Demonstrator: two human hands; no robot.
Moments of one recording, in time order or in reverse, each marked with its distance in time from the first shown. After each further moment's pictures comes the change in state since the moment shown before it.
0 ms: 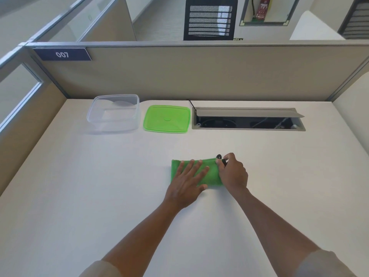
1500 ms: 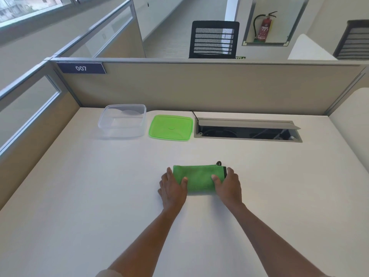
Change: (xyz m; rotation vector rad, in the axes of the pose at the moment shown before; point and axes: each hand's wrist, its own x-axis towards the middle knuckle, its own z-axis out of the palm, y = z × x) left_hand -0.019 0.009 -0.017 -0.566 0.198 -0.902; right_hand -0.030 0.009 0.004 0.136 -0.133 0.023
